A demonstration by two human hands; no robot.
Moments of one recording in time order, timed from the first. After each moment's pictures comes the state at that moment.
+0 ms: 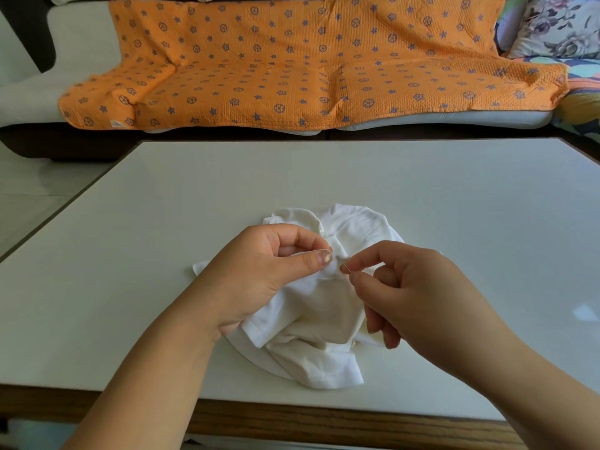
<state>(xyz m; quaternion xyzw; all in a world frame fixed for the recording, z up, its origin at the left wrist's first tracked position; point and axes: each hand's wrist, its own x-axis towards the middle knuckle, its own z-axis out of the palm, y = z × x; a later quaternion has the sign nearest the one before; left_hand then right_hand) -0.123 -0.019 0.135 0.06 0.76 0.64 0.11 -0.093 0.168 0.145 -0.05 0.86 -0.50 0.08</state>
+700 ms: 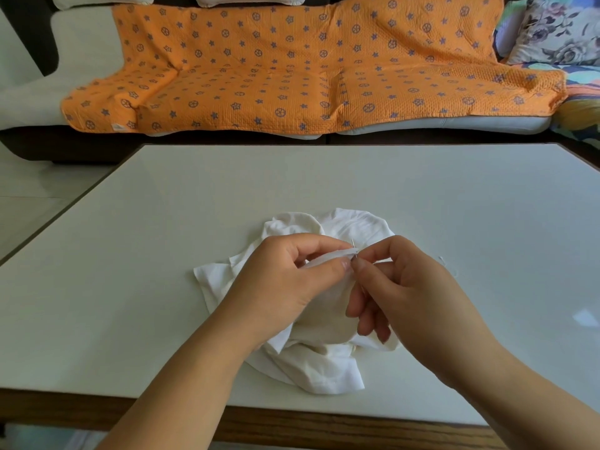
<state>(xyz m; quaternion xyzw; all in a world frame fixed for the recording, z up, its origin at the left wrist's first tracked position) -0.116 0.003 0.128 0.07 0.80 0.60 0.04 -0.095 0.161 0.137 -0.02 0.81 -0.58 0.04</state>
